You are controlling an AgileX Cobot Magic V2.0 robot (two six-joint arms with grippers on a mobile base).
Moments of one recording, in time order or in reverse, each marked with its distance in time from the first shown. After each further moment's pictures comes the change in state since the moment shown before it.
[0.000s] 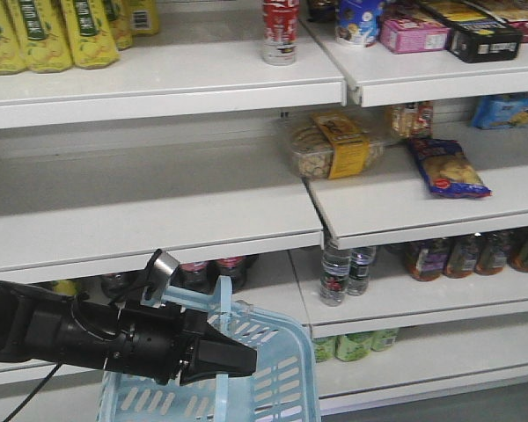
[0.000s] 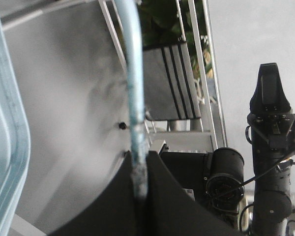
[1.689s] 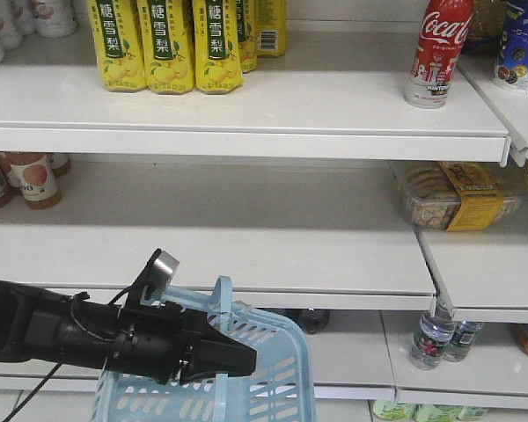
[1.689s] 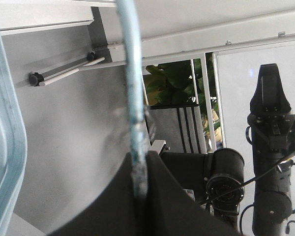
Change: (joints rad) left arm 0.000 0.000 0.000 0.000 -0.001 0.000; right arm 0.000 0.000 0.000 0.000 0.000 0.000
